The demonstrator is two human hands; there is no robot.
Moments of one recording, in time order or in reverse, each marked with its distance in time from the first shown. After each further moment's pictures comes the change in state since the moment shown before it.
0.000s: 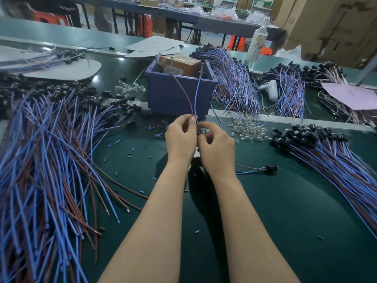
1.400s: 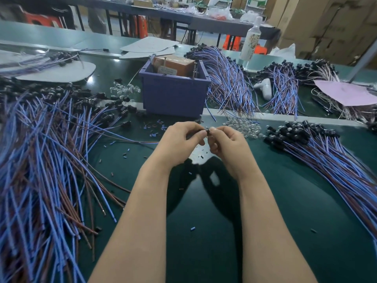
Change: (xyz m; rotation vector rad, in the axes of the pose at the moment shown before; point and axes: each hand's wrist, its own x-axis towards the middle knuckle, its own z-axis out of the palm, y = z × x) left_hand -0.008 0.018 -0.028 0.376 -0.510 0.209; right_hand 0.015 0.028 -0.035 0.633 -0.229 0.243
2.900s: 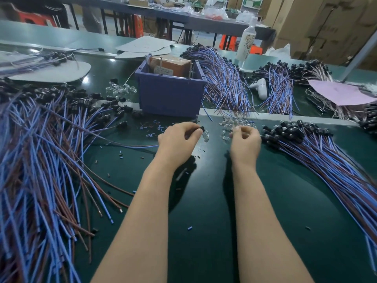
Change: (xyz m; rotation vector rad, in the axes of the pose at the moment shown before) left_hand 0.004 0.005 0.009 0.095 0.096 -0.142; right_hand 0.020 0.008 -0.018 -0.270 0.659 -0.046
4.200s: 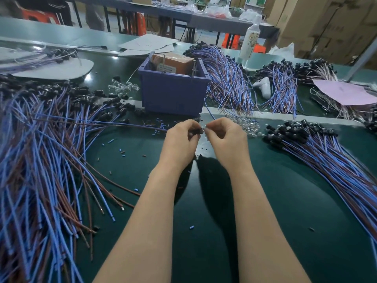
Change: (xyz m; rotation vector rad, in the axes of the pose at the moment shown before) left_hand 0.005 -0.012 0.015 -0.059 0.103 0.059; right_hand -0.028 -0.022 0.002 -0.185 -0.423 -0.413
